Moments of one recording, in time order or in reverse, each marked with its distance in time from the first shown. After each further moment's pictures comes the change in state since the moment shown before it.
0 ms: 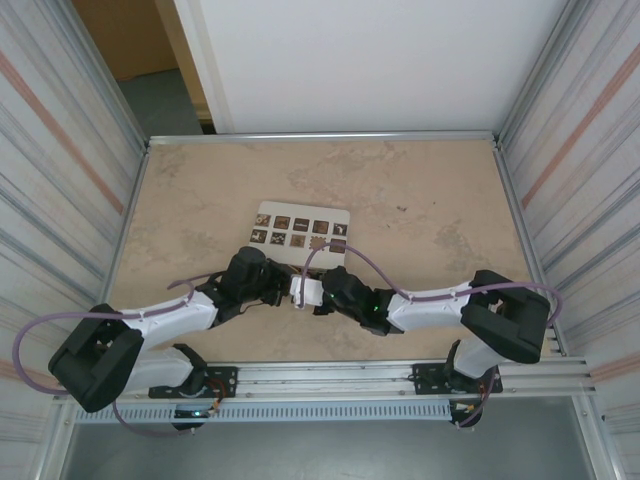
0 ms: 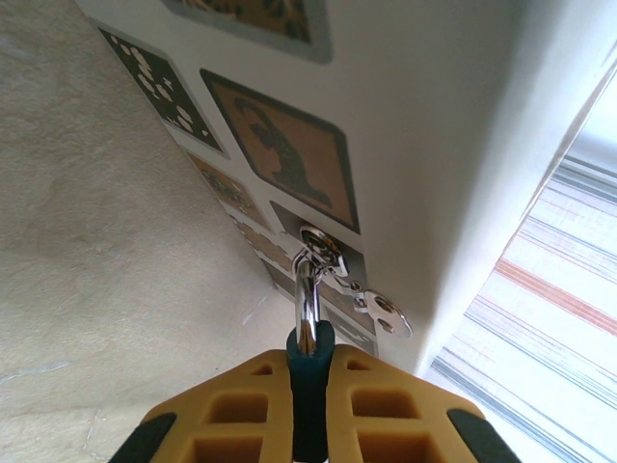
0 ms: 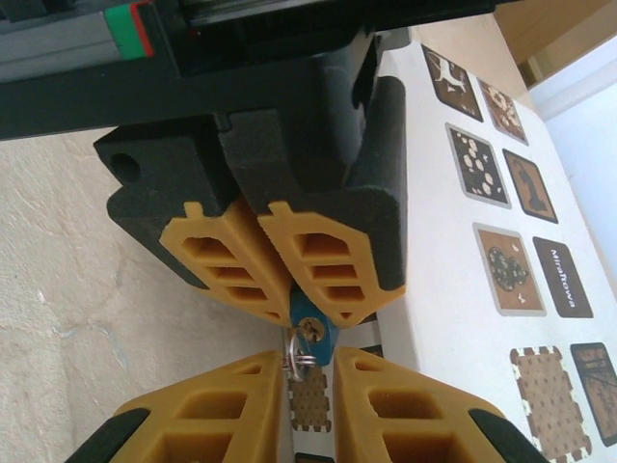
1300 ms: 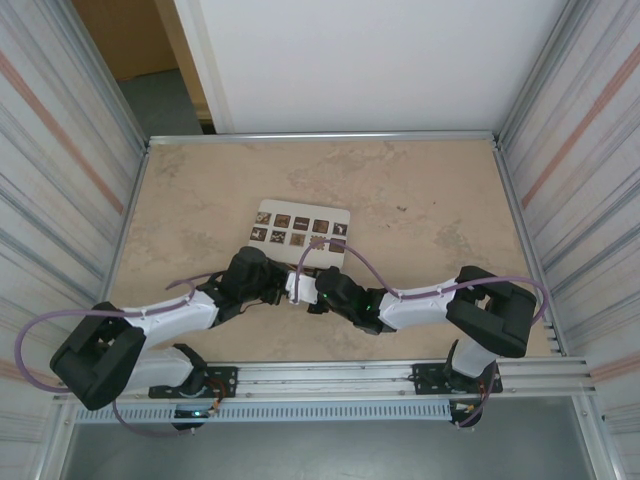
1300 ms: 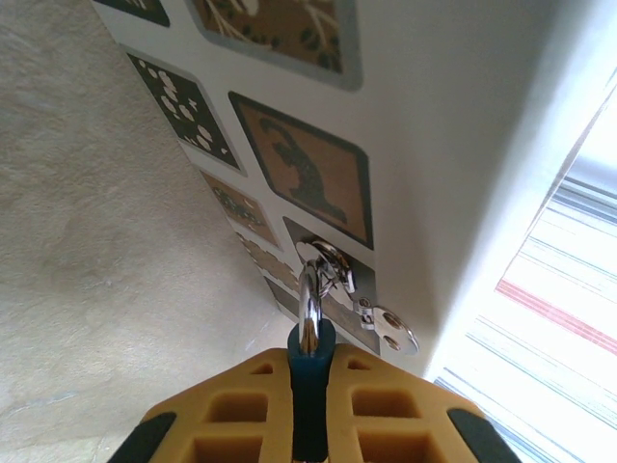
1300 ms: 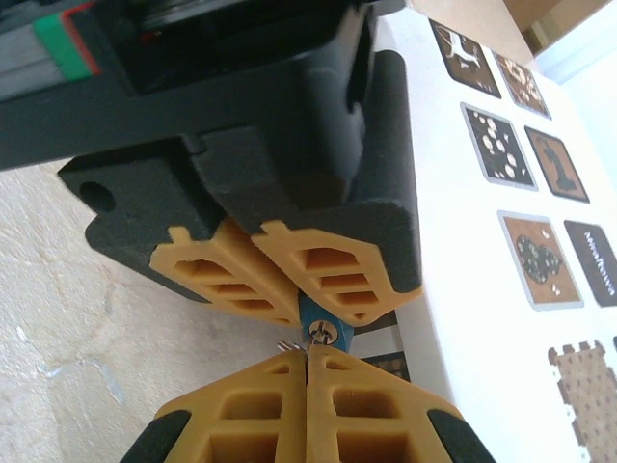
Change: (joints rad) left arm -0.002 0.016 0.000 0.008 -0.043 0.000; right arm 0.005 0.073 0.036 0.019 0.032 0.113
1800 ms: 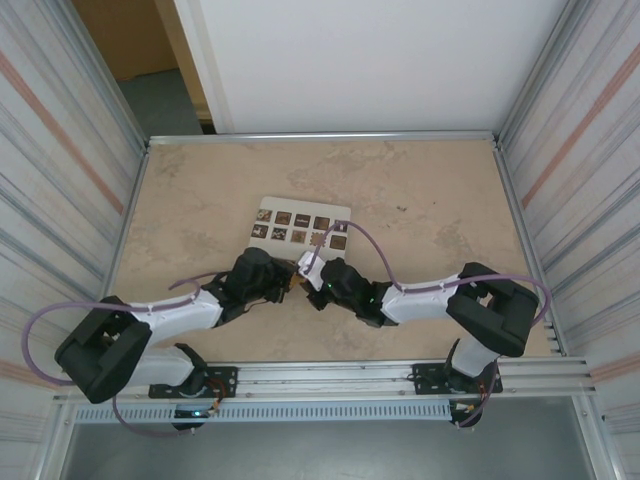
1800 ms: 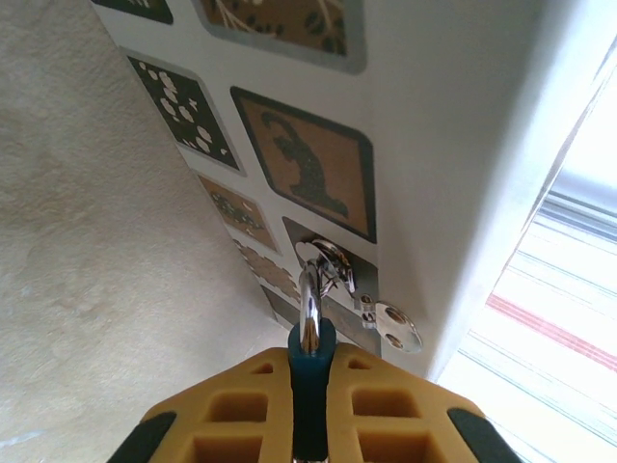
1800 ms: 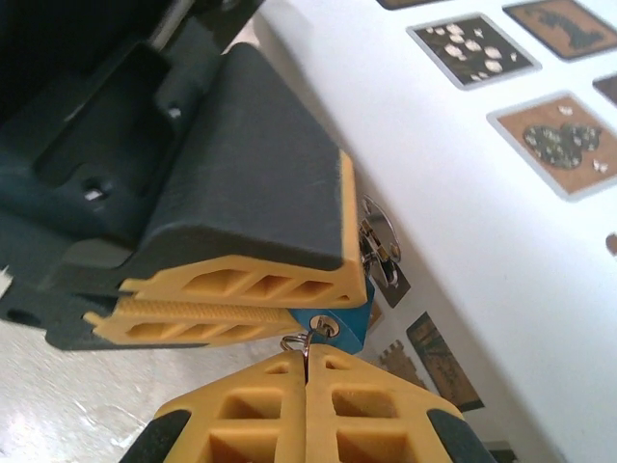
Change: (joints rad) left arm -0.036 0.040 0.004 0.057 -0.083 -0.018; right arm -0.086 -0.002 -0.002 0.002 -0.136 0.484
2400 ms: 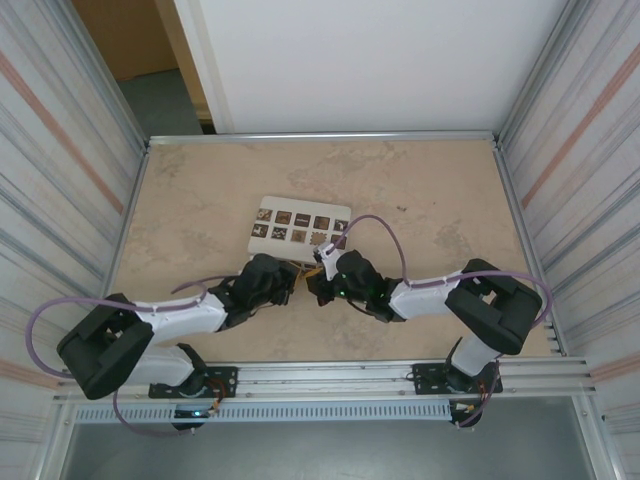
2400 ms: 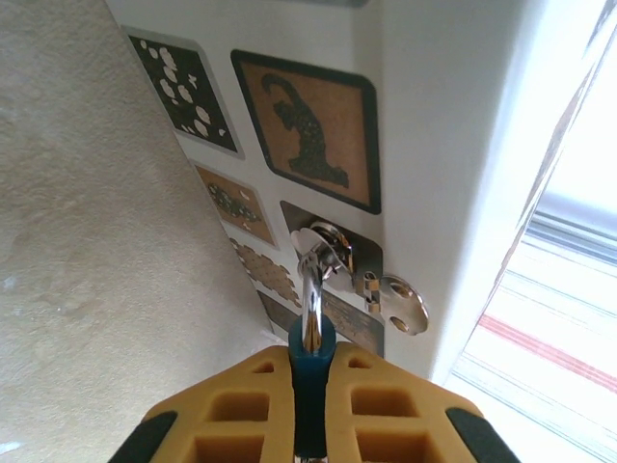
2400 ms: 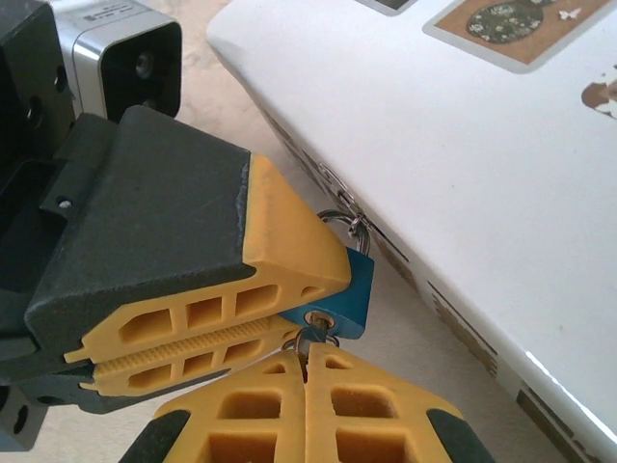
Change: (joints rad) left arm -0.097 0.013 0.000 0.019 -0.157 -0.055; right arm -0.109 -0.001 -0.076 0.122 -0.228 0.377
